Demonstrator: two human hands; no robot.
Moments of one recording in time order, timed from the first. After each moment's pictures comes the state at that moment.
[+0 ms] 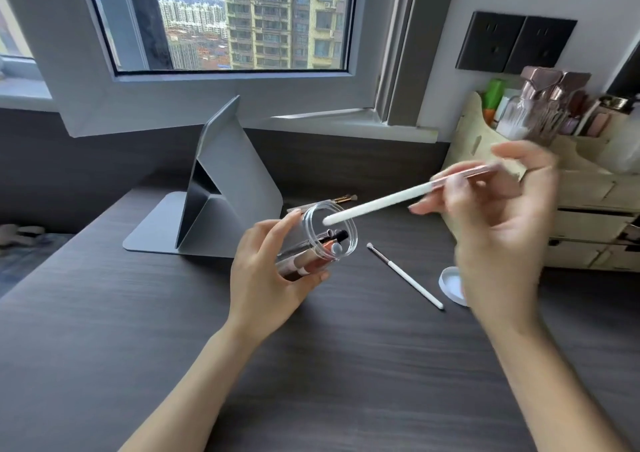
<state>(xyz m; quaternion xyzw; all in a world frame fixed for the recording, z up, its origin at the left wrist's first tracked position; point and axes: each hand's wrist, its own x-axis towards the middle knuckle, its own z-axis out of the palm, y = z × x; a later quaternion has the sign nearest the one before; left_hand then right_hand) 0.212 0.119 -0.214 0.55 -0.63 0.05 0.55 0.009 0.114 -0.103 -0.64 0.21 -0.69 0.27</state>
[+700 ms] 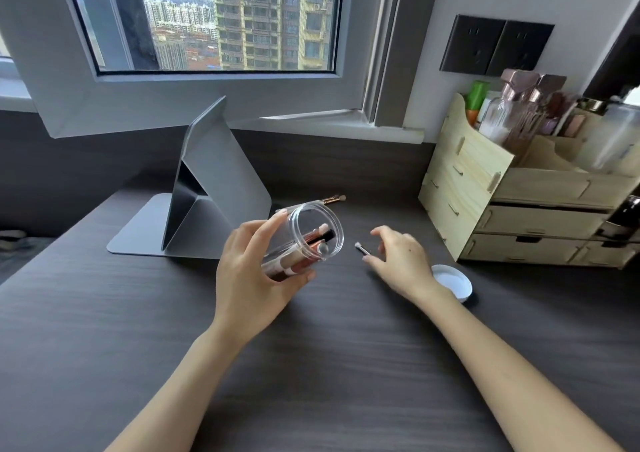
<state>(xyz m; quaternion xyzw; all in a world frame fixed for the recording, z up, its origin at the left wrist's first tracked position) 0.212 0.119 -0.214 0.55 -0.63 0.06 0.54 0.006 0.012 -0.210 -0.79 0.58 -0.19 0.08</state>
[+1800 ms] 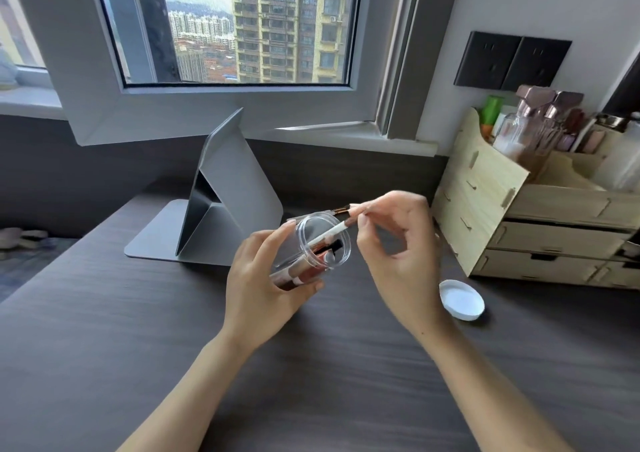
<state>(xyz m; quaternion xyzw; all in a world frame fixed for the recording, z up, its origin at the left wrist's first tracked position) 0.213 0.120 -0.212 0.55 -0.62 0.03 0.55 0.046 0.089 -0.143 -0.72 0.22 -0.64 0.17</state>
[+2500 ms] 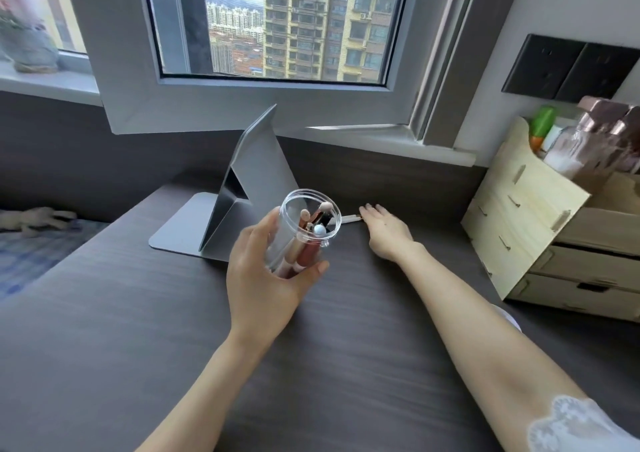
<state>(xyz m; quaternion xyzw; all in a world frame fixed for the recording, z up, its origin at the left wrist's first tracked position) 0.223 0.118 -0.205 0.59 -0.48 -0.01 0.66 0.086 -0.095 -0.207 -0.87 0.49 -0.01 -0.01</state>
